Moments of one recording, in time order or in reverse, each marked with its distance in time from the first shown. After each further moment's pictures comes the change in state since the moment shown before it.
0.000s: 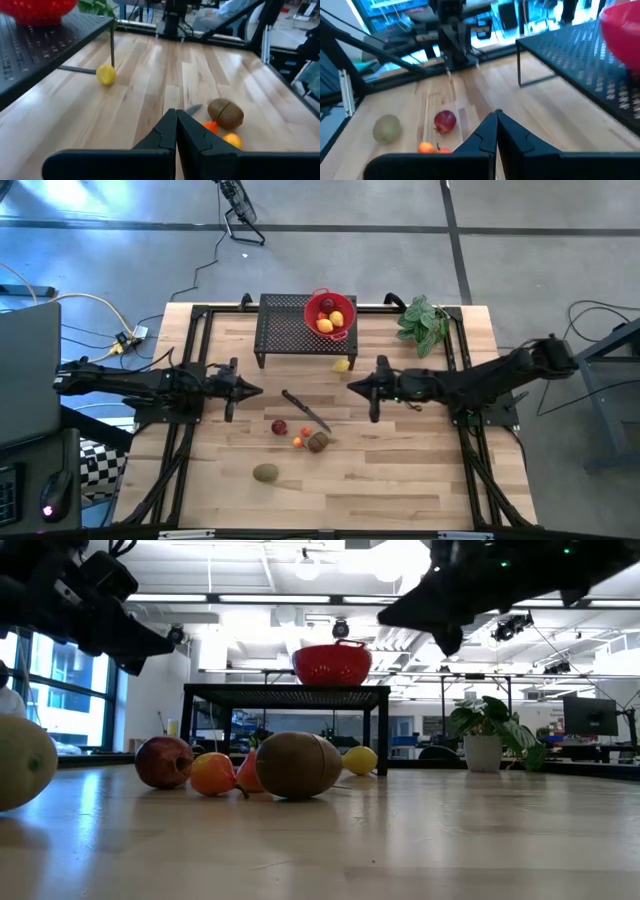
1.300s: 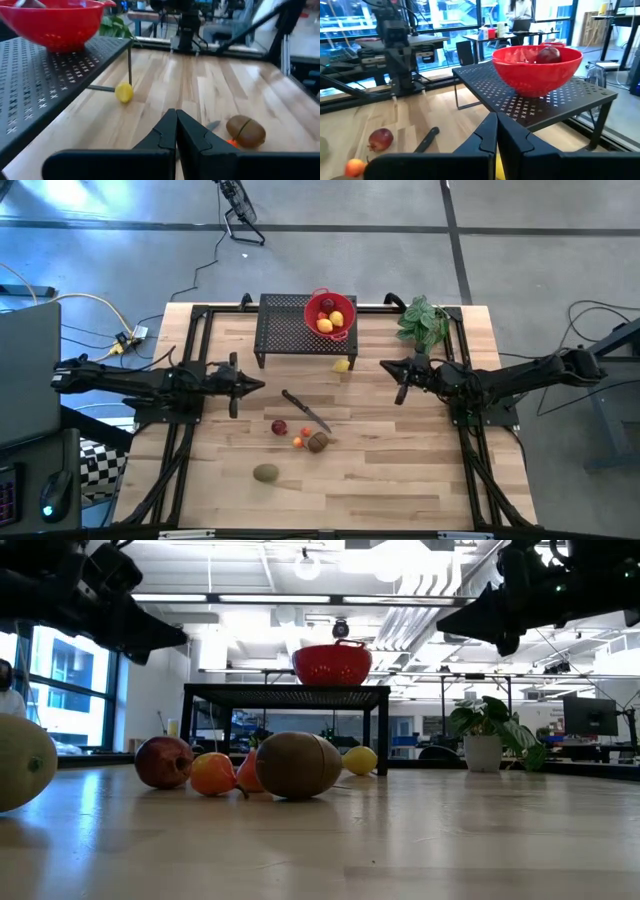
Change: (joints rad) left arm 0.000 0.069 0.016 0.099 -0.084 0.067; right arm -0.066 -0.434 -0.301 0.033 0.203 -0.166
